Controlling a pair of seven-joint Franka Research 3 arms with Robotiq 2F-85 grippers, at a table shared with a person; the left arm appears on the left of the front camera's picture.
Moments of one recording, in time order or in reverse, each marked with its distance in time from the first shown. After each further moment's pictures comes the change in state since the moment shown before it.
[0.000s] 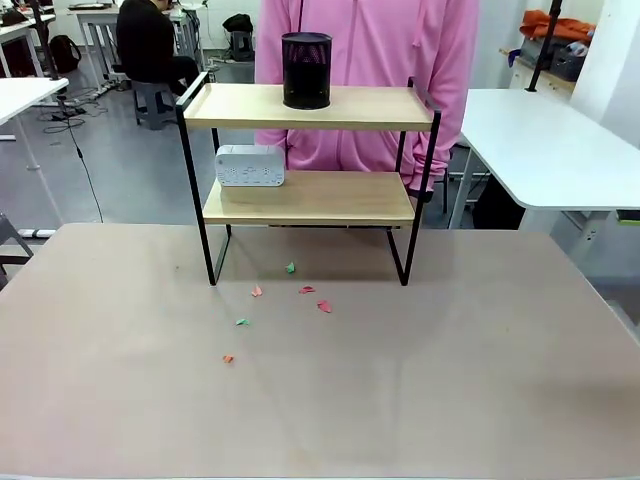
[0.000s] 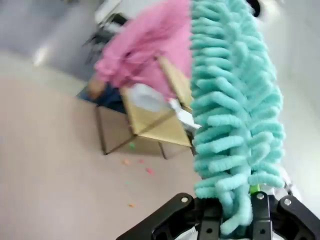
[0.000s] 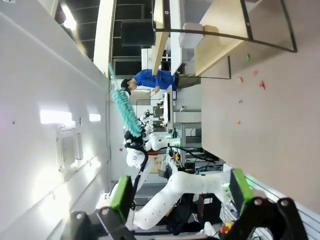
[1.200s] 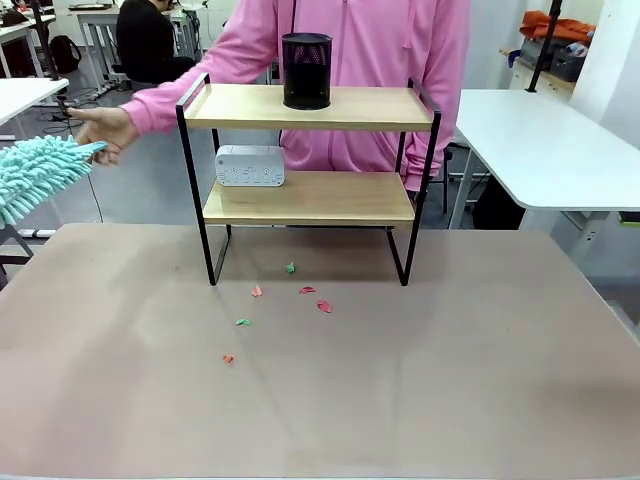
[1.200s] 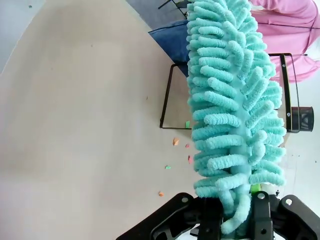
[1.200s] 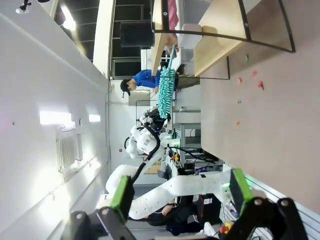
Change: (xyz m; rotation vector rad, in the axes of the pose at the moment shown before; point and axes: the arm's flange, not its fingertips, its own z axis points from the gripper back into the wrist) left arm 0.001 0.137 -0.061 0.271 0.031 0.385; right arm 0.000 -0.001 0.003 -0.002 -0.004 -0.002
